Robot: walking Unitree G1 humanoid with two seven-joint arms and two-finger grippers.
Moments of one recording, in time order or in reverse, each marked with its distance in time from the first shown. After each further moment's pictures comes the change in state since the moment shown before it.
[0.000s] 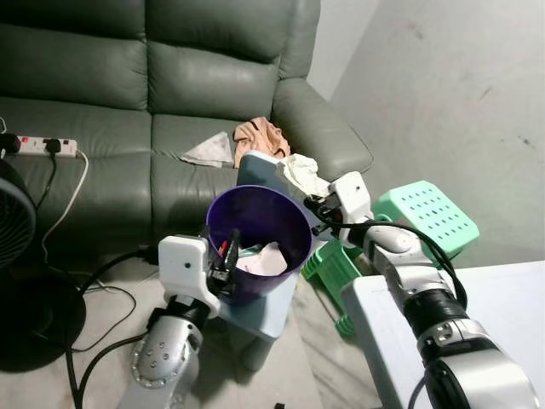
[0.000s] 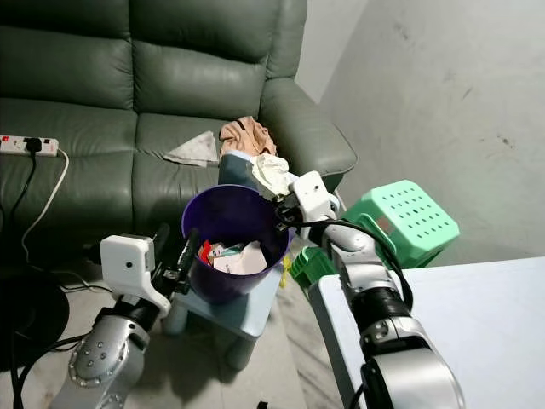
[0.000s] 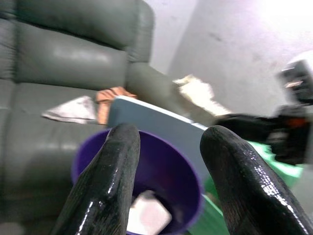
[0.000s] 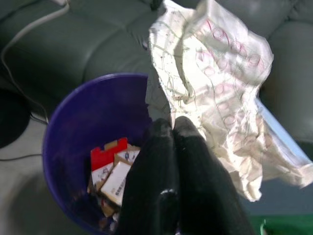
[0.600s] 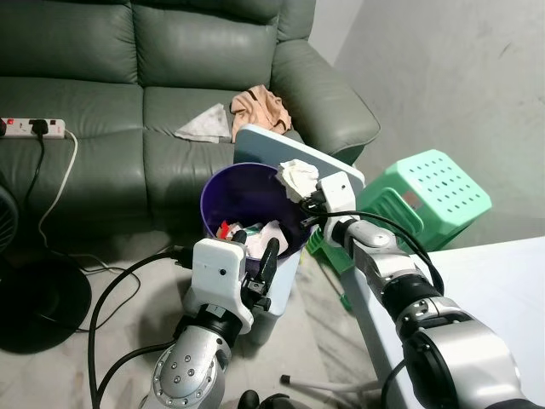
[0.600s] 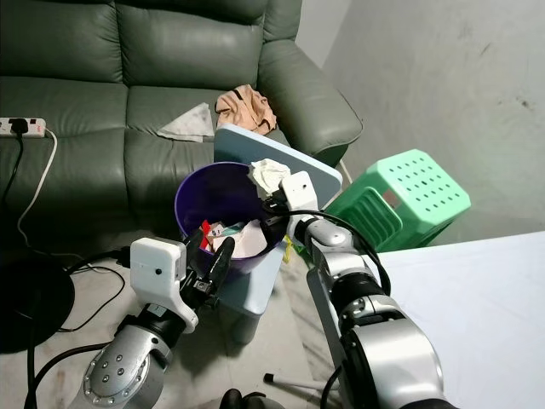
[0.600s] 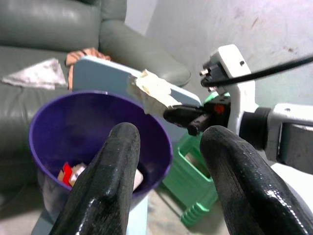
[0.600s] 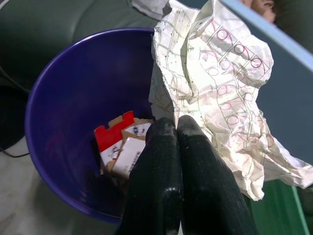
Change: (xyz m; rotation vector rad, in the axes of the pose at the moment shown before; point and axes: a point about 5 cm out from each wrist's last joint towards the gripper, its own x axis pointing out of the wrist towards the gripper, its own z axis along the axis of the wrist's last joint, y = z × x) left arm -0.010 -0.026 0.011 -0.027 0.074 -0.079; right arm 0.020 0.013 0.004 0.078 0.051 -0.074
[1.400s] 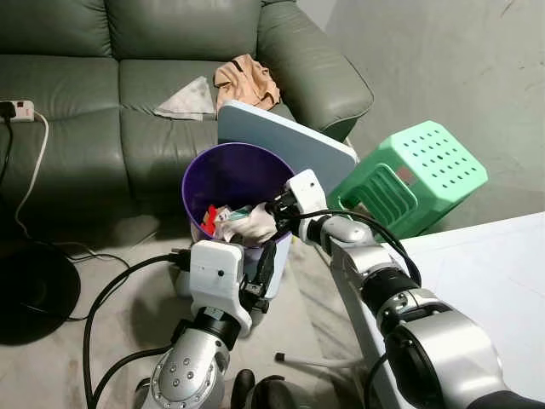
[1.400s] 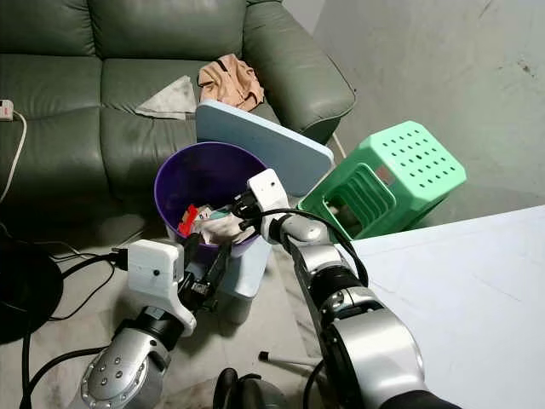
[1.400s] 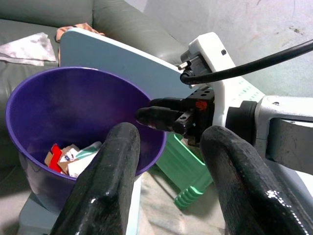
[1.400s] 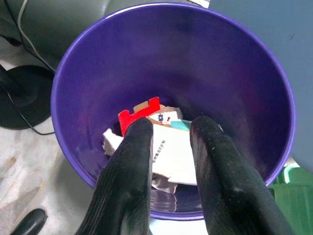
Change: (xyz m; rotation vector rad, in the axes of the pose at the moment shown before) left arm -0.003 0.000 0.000 -0.007 0.008 0.027; right arm 0.010 0.028 0.011 -0.064 -0.012 0.153
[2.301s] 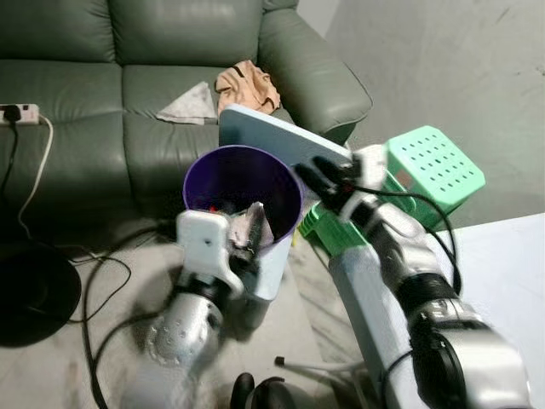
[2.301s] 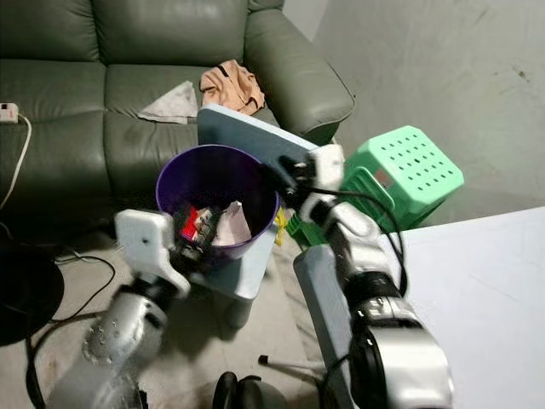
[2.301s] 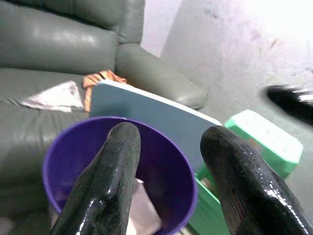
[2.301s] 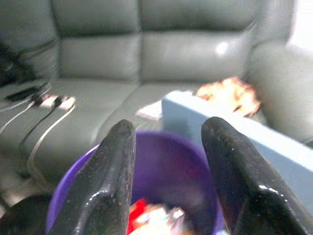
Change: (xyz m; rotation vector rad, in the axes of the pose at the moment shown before) left arm 0.035 0.043 0.015 0.032 -0.141 0.063; right arm -0.066 -0.065 0.016 0.184 -0.488 -0.081
